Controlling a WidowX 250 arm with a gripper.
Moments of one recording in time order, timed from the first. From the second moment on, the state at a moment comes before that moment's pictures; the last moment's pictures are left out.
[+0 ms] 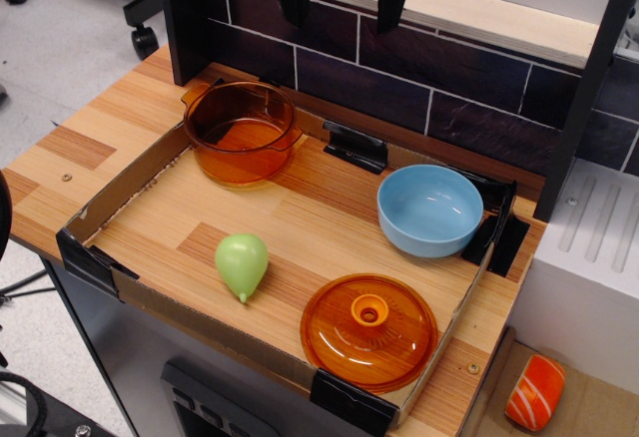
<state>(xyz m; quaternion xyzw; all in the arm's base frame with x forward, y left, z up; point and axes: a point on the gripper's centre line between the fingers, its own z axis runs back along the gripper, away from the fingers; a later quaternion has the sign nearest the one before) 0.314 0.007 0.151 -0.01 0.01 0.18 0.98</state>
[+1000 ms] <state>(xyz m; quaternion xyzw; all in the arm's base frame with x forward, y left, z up) 0.239 0.029 0.090 -0.02 0.01 0.19 0.98</state>
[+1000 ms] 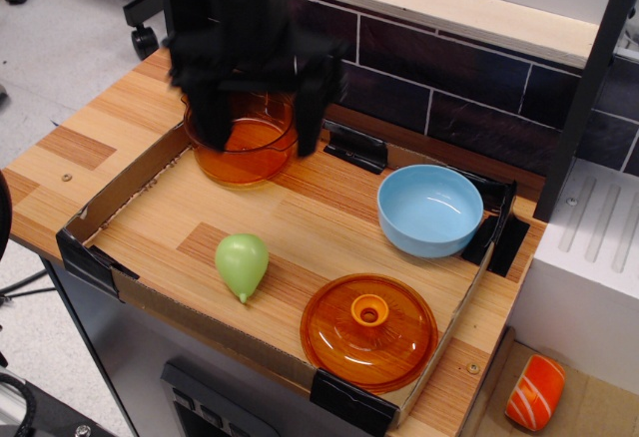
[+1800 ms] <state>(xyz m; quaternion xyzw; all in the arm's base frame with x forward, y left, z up) 0.221 0.037 0.021 -0.01 0.01 0.17 0.99</state>
